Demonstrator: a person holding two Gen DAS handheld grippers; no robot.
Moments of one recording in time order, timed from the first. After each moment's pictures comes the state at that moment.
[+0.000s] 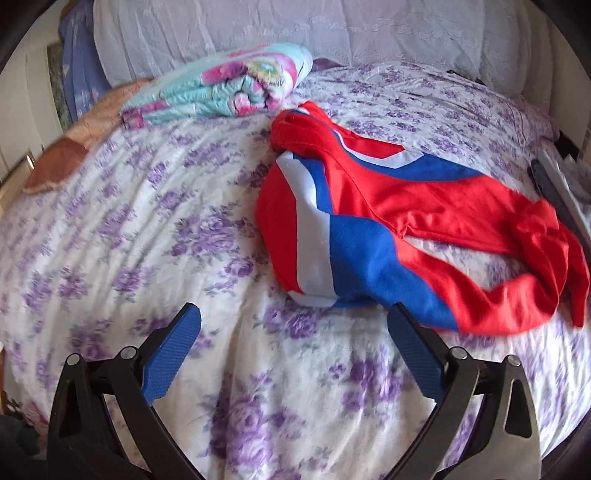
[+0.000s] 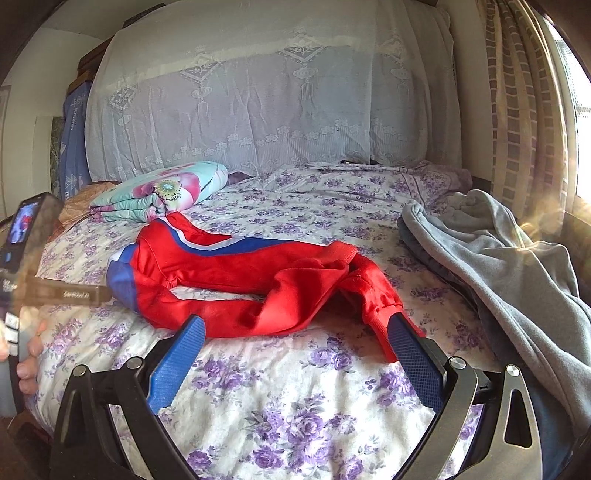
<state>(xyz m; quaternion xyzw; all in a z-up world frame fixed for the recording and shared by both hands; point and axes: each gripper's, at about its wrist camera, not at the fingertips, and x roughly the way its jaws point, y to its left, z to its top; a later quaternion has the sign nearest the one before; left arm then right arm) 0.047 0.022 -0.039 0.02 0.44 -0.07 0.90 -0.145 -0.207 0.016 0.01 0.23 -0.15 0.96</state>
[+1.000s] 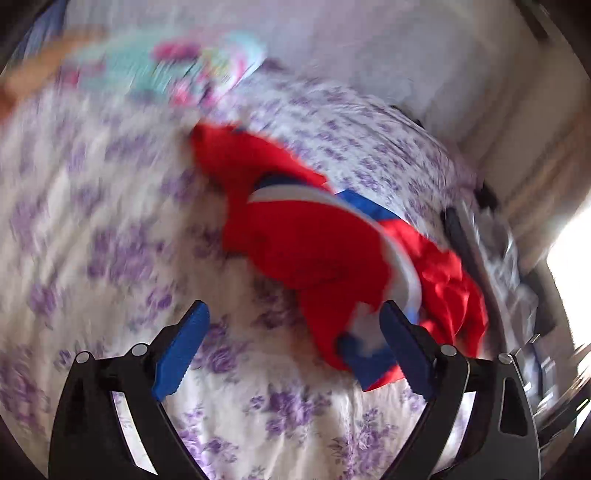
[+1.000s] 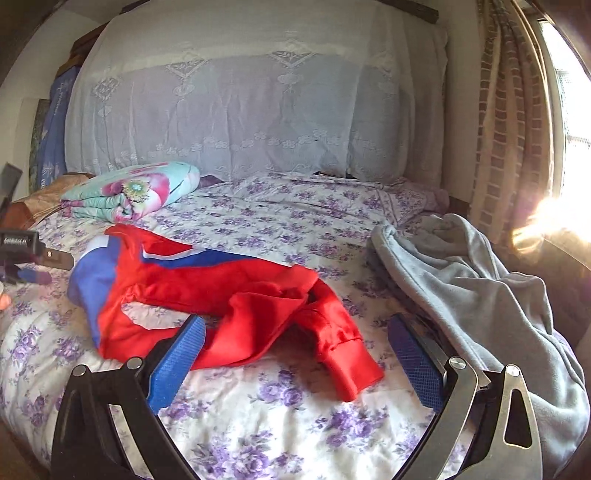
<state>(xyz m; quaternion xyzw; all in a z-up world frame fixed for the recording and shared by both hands) 0.084 0.047 -0.036 -0.15 0.46 -0.24 0.84 -0.124 -0.228 0.031 -0.04 0.22 -0.20 0.95</state>
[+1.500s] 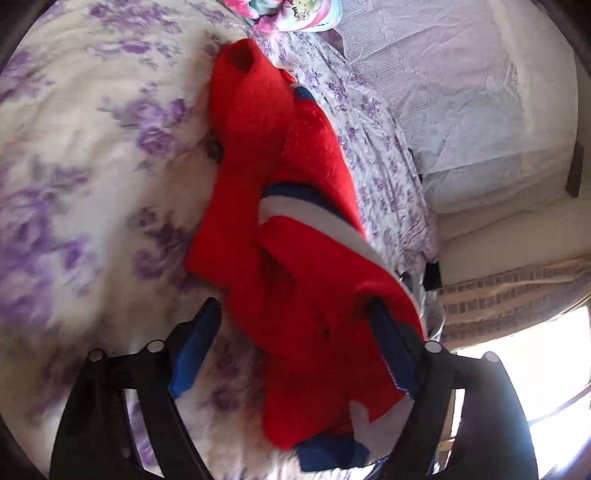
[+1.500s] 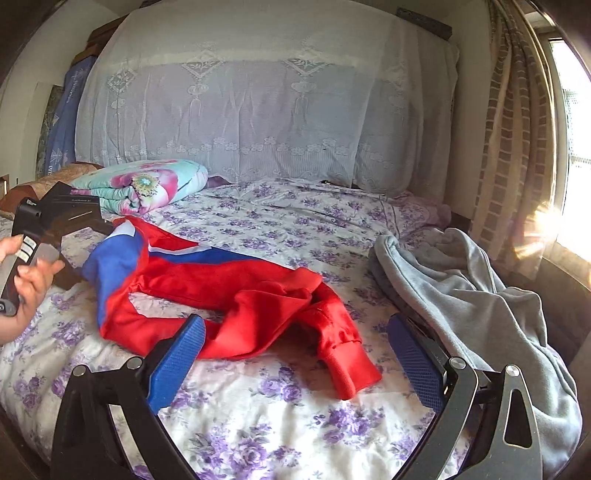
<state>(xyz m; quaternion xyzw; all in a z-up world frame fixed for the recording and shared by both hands) 0.170 0.036 -0.103 -0.39 0.51 -0.28 0.72 -0.133 -0.216 0.029 -0.07 0.22 -0.20 0.95</state>
